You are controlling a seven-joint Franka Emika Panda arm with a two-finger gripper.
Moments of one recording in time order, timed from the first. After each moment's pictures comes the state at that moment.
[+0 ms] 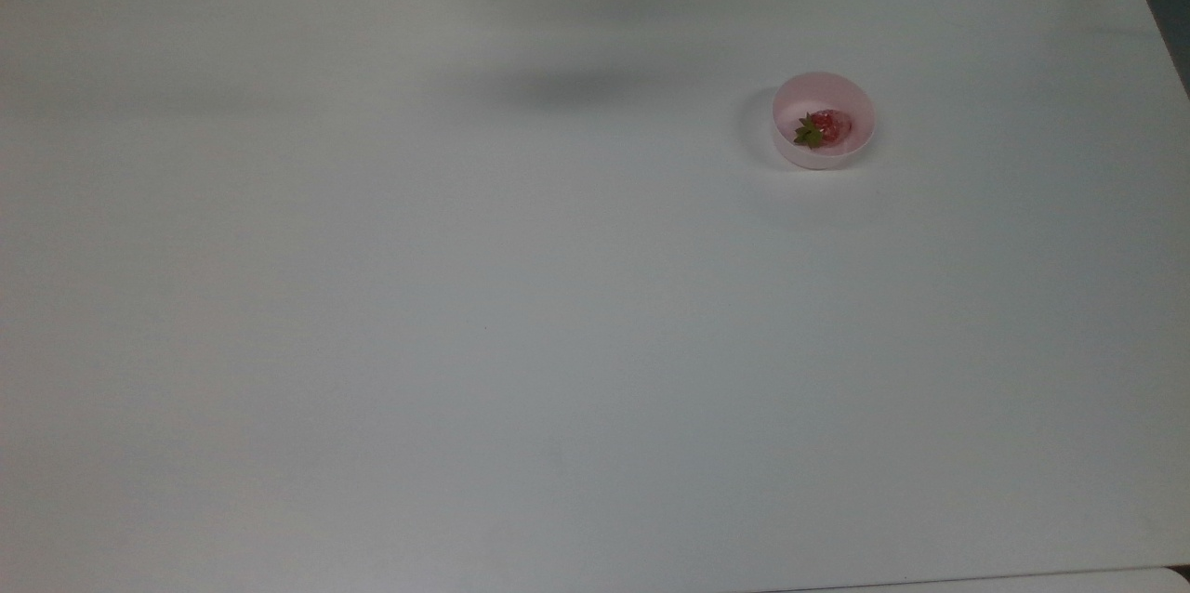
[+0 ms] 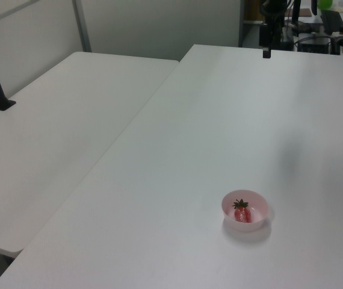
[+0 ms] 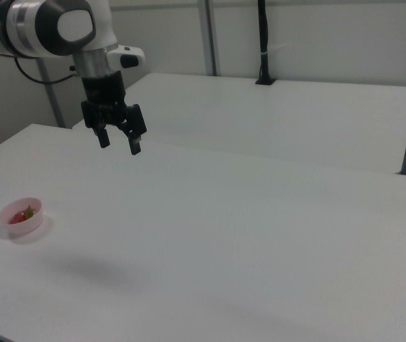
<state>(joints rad) 0.08 0.01 -0.08 -1.66 -0.07 1.61 0.07</state>
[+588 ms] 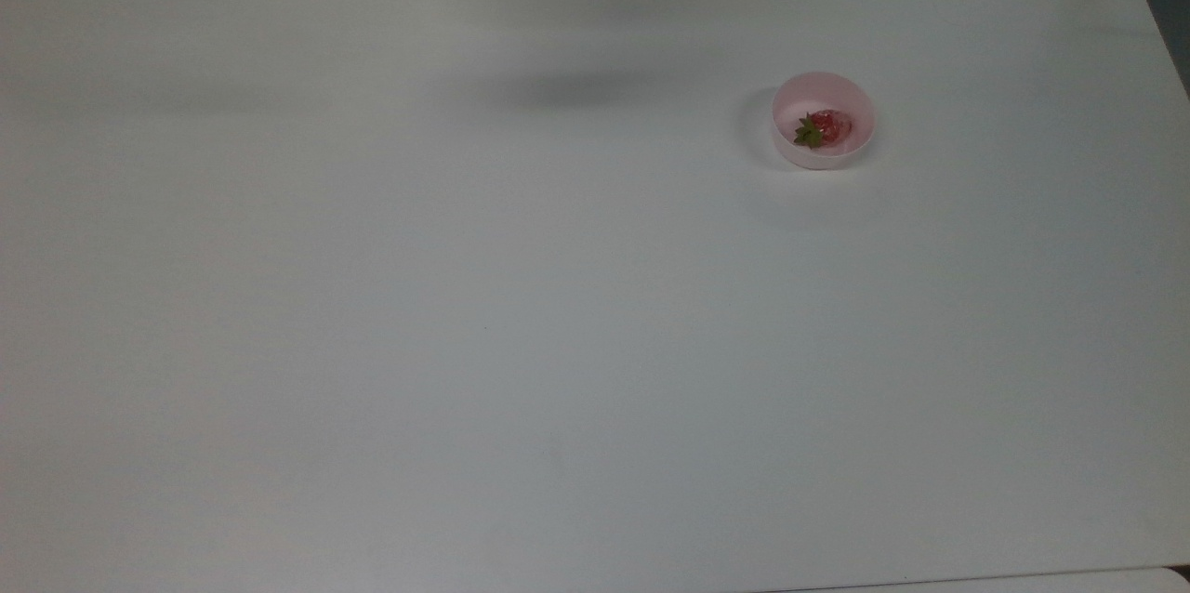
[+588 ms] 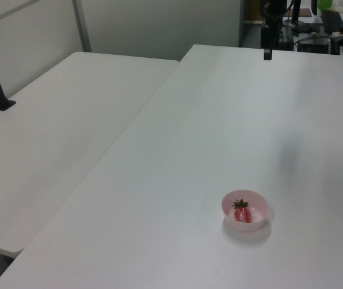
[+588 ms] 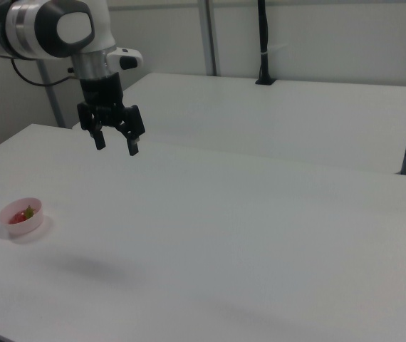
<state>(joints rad) 0.10 0.01 -0.09 -1.66 -0.06 1.61 0.01</state>
